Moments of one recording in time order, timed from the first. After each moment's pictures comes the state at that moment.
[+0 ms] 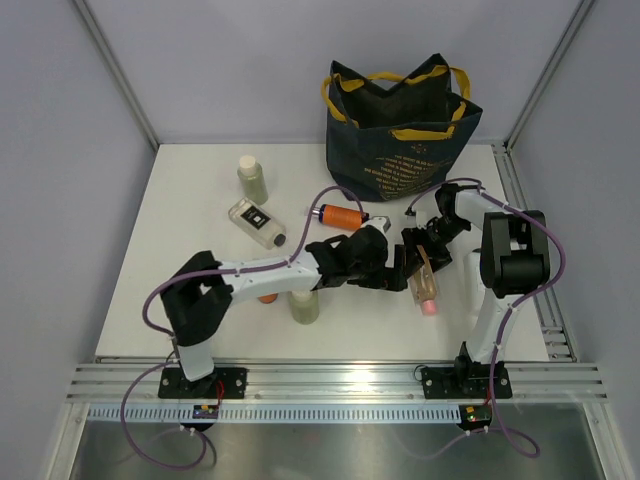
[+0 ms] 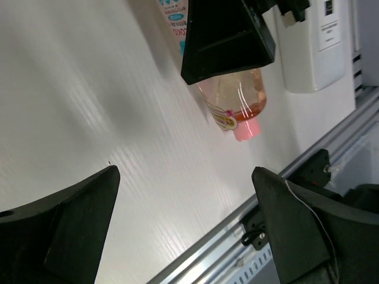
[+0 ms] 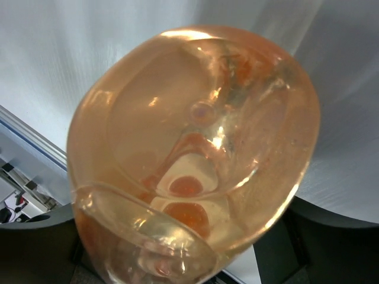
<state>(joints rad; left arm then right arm) -1.06 1.76 1.26 -0.24 -0.01 -0.82 0.05 1.95 1.28 -1.03 -0.50 -0.32</state>
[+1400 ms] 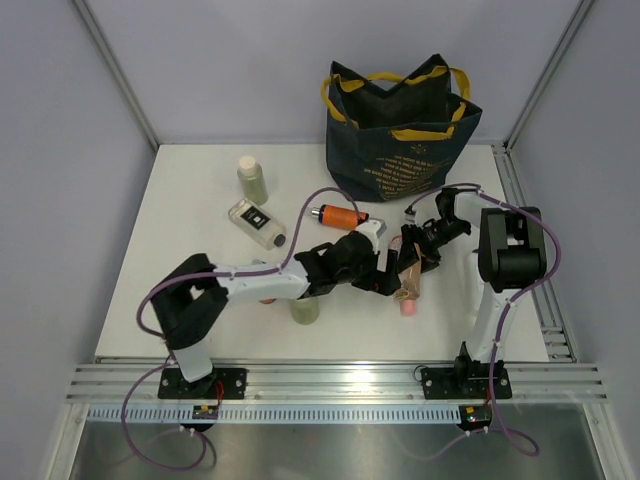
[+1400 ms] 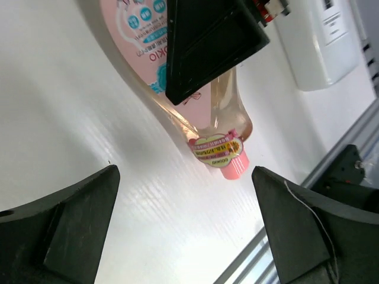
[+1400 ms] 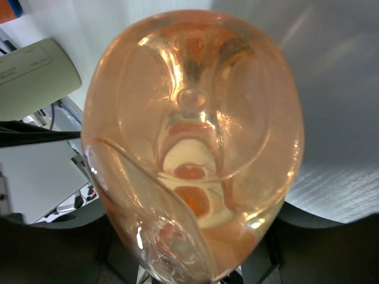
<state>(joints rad) -1.05 1.78 1.13 0.00 -0.01 -0.65 0.03 2.00 1.27 -1.00 -0.73 -0.21</state>
